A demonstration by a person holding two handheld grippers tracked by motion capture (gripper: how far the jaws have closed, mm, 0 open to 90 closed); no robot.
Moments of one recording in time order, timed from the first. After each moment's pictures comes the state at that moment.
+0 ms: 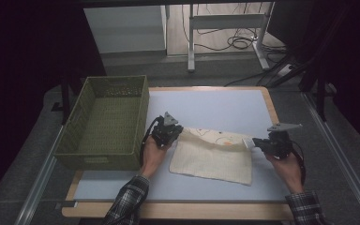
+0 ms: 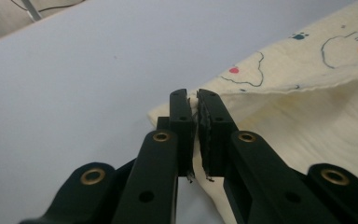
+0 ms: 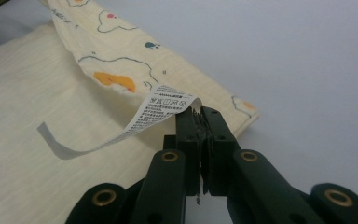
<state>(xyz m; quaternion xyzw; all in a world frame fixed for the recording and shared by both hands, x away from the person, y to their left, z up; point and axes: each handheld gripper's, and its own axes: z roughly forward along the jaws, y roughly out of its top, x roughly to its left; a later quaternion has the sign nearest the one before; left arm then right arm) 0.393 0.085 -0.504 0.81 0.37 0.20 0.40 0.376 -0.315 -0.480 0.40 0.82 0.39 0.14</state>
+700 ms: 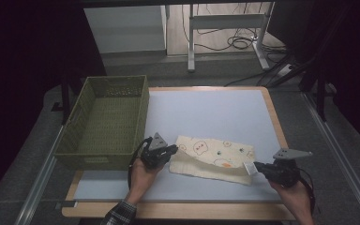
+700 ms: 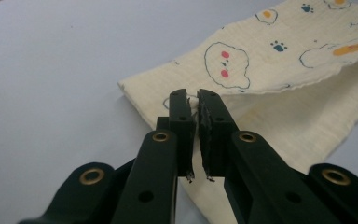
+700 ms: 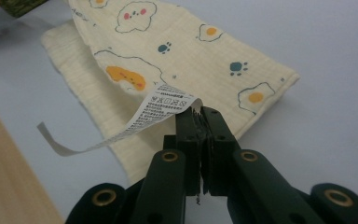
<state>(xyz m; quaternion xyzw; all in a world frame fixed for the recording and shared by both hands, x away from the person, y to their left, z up) 0.323 0.109 -0.512 0.81 0.34 0.17 0.45 0.293 -0.317 -0.487 0.38 0.82 0.41 0.11</state>
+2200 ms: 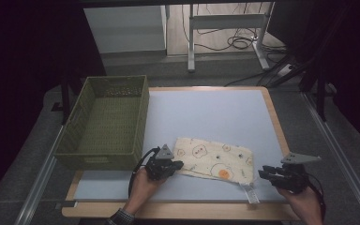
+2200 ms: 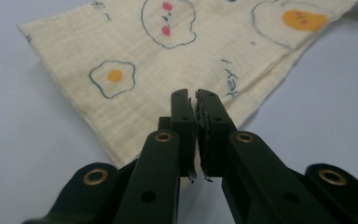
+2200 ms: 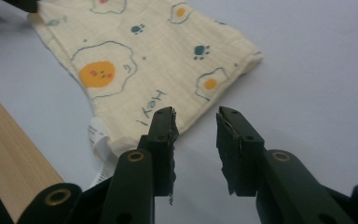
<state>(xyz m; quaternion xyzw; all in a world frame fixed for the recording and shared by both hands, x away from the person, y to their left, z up) 0.300 0.094 -0.522 0.86 0.30 0.08 0.41 0.283 -0.340 -0.487 0.40 0.82 0.38 0.12</state>
